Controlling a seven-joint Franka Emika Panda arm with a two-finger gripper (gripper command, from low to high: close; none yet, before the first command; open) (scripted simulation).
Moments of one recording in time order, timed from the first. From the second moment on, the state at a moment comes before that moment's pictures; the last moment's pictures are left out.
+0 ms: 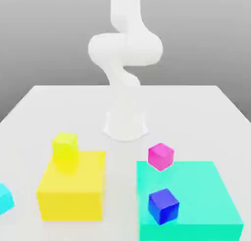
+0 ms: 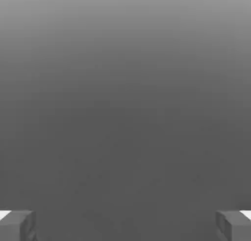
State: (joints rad) arm 0.00 -0.71 -0.05 -2.30 0.02 2.33 0.79
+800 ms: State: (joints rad) arm -0.19 0.16 -0.38 -2.32 0.28 2.57 0.58
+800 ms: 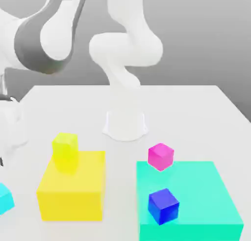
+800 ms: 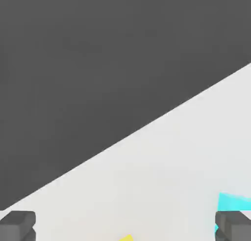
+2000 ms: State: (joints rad) arm 0.14 0.05 -0.07 -2.34 0.05 2.36 0.30
